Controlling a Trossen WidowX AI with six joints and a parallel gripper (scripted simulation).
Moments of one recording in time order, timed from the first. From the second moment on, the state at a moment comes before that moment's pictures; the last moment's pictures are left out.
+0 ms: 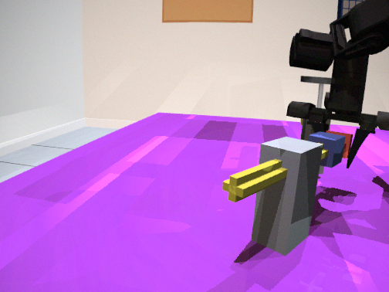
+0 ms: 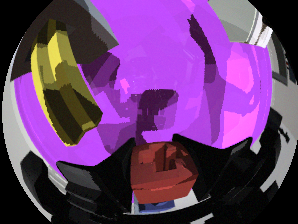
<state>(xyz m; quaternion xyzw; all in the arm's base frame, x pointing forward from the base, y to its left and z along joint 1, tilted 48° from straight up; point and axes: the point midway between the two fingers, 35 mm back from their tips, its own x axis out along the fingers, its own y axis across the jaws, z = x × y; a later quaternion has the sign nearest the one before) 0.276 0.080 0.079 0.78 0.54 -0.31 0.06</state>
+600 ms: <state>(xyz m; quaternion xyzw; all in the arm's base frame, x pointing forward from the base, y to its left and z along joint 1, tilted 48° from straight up) 0.282 0.075 0.080 0.76 0.56 -0.29 0.13</state>
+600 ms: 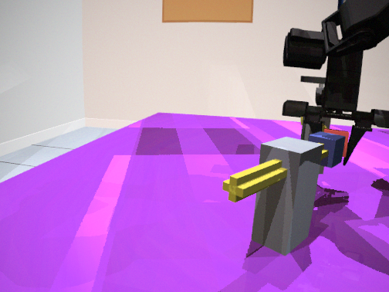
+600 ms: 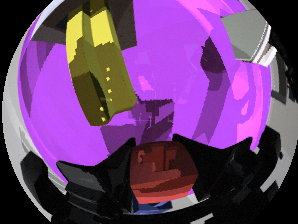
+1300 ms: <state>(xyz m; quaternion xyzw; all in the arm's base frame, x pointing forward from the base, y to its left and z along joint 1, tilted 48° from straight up) 0.291 0.068 0.082 0.72 0.59 -0.26 0.25</state>
